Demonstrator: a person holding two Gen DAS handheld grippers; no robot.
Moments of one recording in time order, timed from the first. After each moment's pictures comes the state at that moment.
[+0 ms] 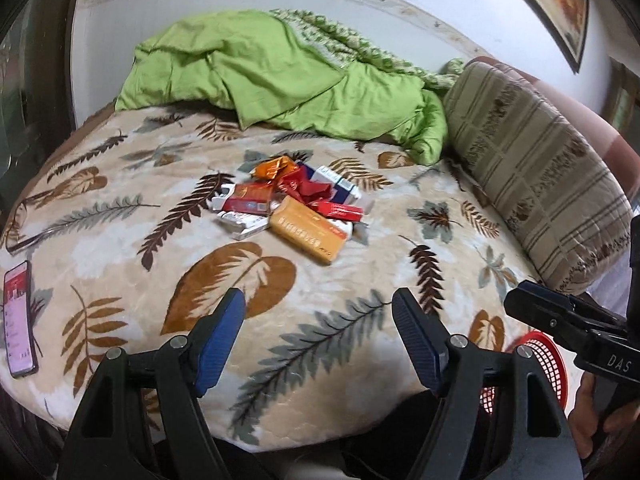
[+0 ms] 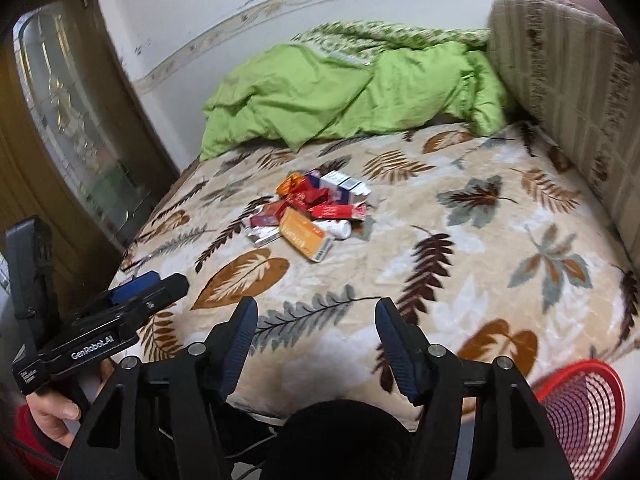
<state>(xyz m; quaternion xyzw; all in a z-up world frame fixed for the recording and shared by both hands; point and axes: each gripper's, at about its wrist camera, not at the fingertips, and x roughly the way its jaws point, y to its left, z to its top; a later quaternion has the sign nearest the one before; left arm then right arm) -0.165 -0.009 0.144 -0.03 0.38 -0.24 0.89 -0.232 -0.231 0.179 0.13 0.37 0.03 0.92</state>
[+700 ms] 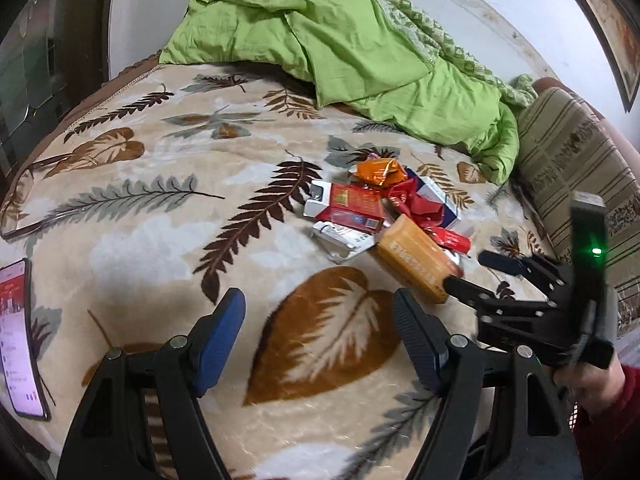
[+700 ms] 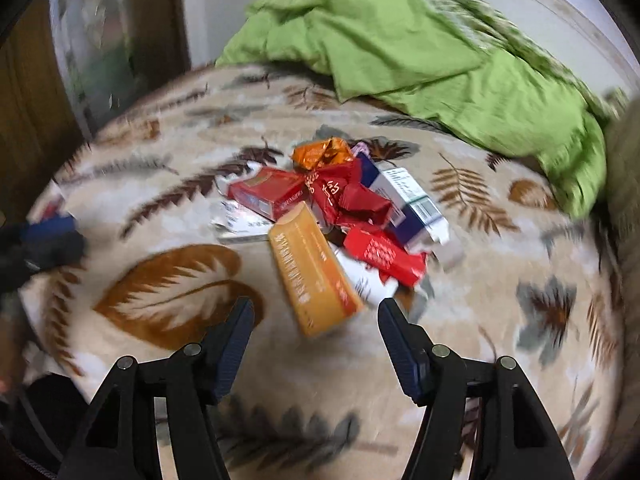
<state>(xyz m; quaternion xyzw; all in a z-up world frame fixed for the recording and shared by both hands) -0.053 0.057 0.096 -0.07 0.44 -0.18 0.88 -0.030 -0.162 0.093 -0.11 0.45 0.08 0.88</state>
